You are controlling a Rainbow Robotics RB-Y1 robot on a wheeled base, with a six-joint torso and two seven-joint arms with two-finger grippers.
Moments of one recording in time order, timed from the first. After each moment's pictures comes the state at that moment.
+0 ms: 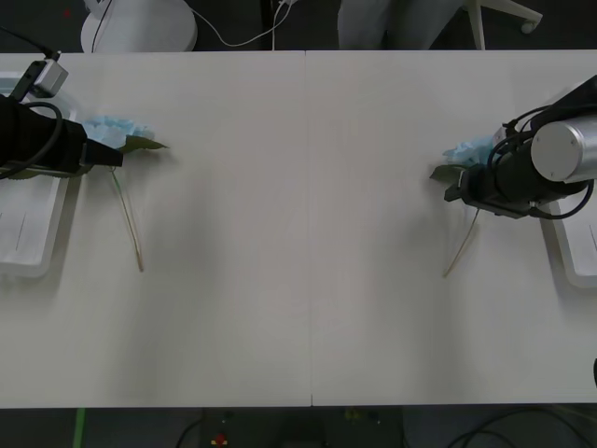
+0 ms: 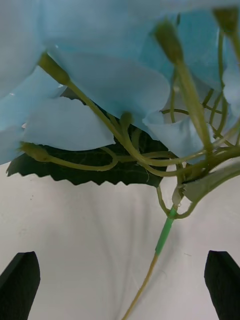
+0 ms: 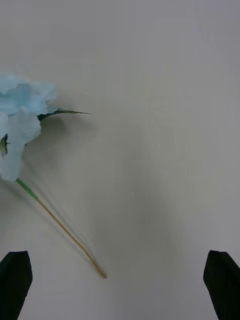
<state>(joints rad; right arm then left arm) -0.61 -0.72 0.30 -1.31 -0.83 1.24 1.09 -0.48 0.91 0.01 -1.58 1.25 1.35 -1.64</state>
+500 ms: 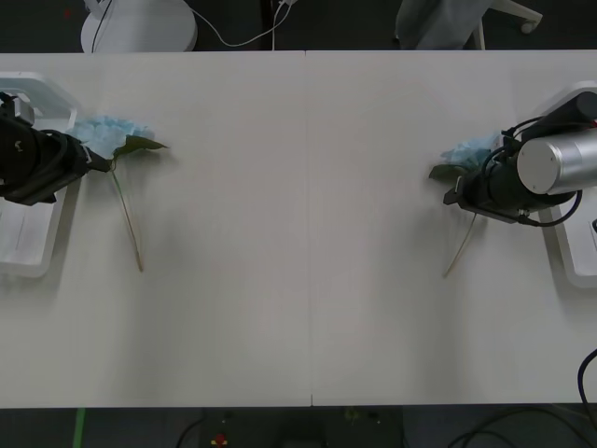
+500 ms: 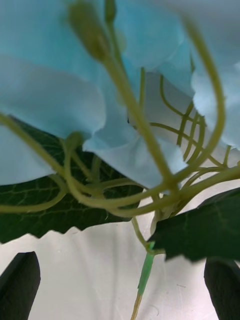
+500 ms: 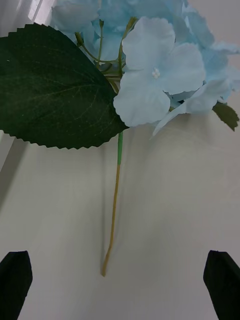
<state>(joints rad) -0.61 -0.67 0.30 -1.22 -0.75 1.16 1.09 -0.48 0.90 -0.12 -1.57 0.94 1.35 -0.87</state>
